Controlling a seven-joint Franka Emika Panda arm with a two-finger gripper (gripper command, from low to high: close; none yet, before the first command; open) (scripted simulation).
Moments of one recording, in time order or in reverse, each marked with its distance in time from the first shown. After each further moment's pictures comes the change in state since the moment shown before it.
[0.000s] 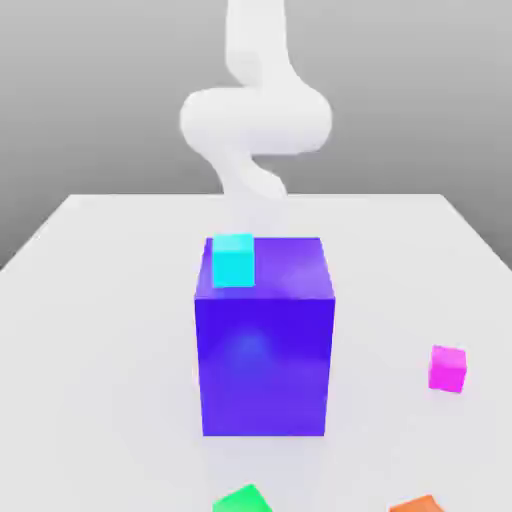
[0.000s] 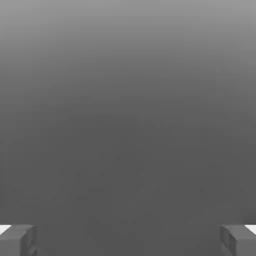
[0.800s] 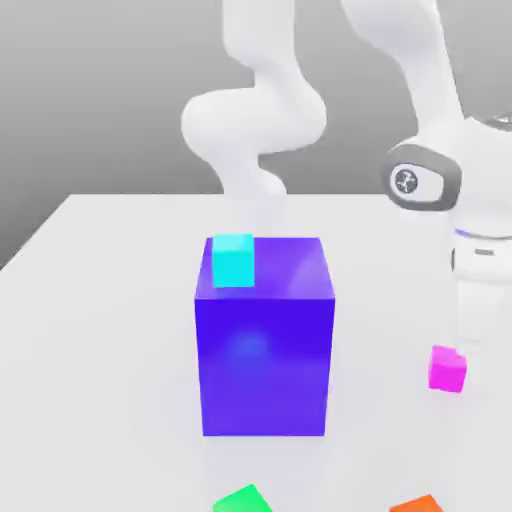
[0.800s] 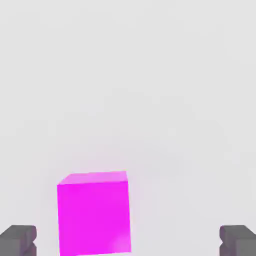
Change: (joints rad) arm 0.428 0.913 0.312 -0.395 -0.189 0.544 -0.304
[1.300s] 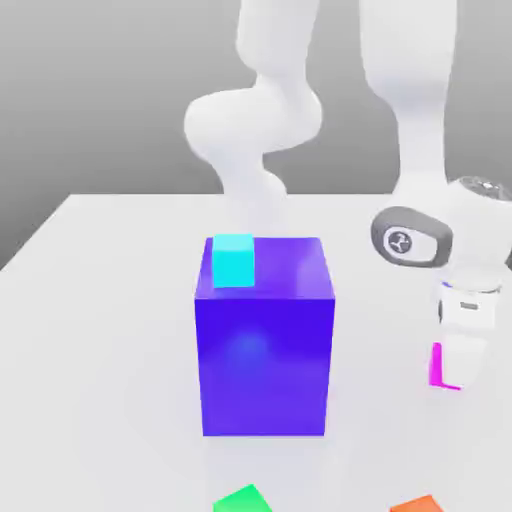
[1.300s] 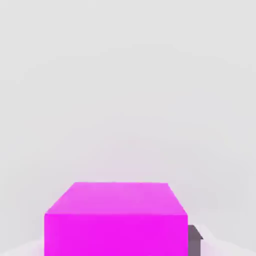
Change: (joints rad) arm 0.080 0.094 -0.097 0.018 -0.086 0.071 0.063
